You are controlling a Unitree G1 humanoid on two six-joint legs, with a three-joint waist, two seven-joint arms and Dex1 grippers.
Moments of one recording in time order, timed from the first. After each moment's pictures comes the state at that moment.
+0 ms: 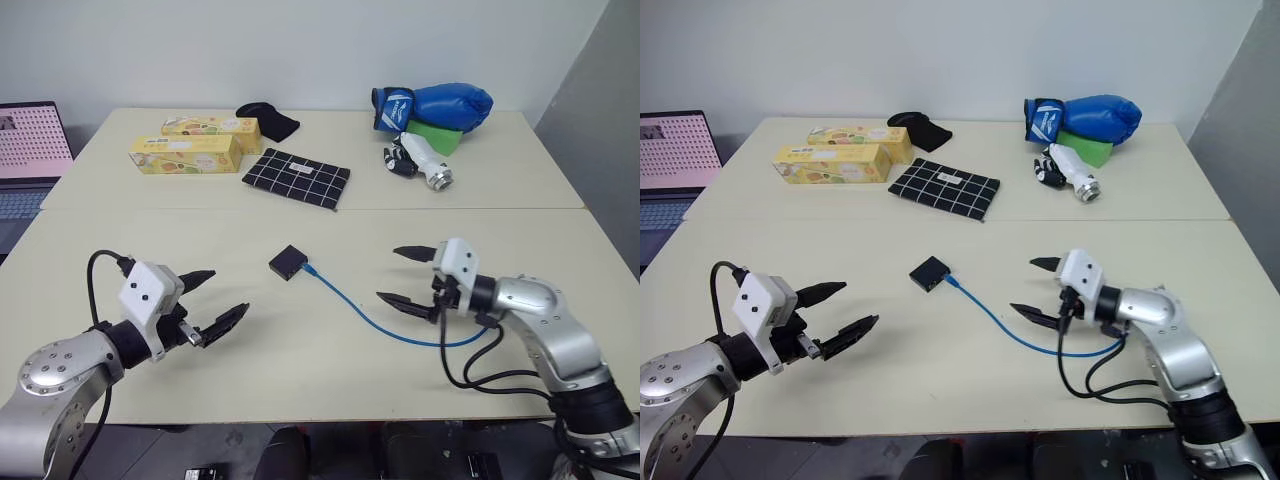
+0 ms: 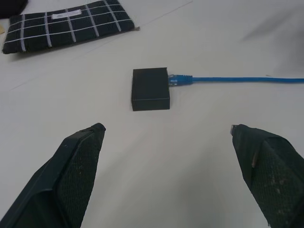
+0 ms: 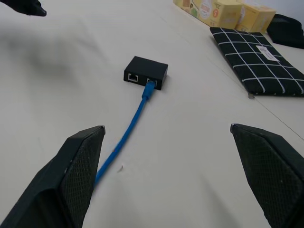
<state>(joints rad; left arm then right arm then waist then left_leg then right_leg) 0.18 0.78 0.36 -0.50 -0.53 0.50 -0.79 -0.33 -0.54 0.19 -0.23 0.24 0.29 0.86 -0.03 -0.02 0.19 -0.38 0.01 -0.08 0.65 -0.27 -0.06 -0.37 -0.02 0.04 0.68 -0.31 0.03</state>
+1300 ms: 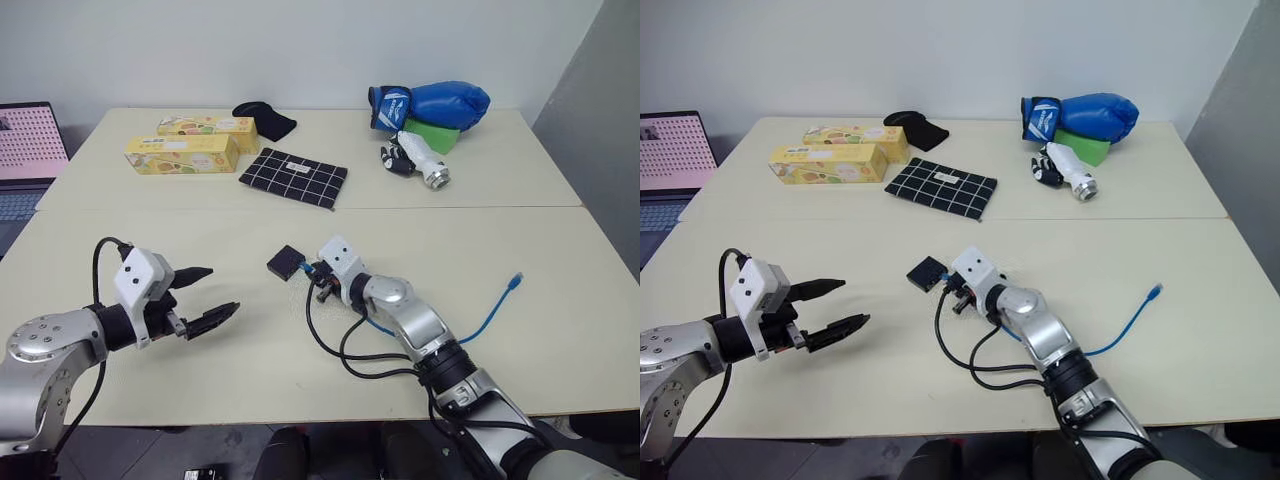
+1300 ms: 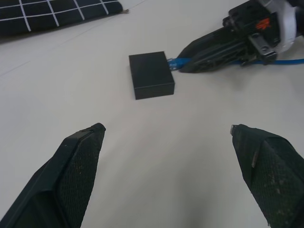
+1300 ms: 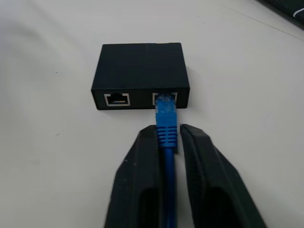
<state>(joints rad) 0.05 0.85 0.34 -0.26 -0.51 0.48 -0.92 -0.61 -0.05 0.38 0.31 -0.03 0.35 0.51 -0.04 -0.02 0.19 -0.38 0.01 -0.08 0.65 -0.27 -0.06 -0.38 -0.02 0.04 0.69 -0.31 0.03</state>
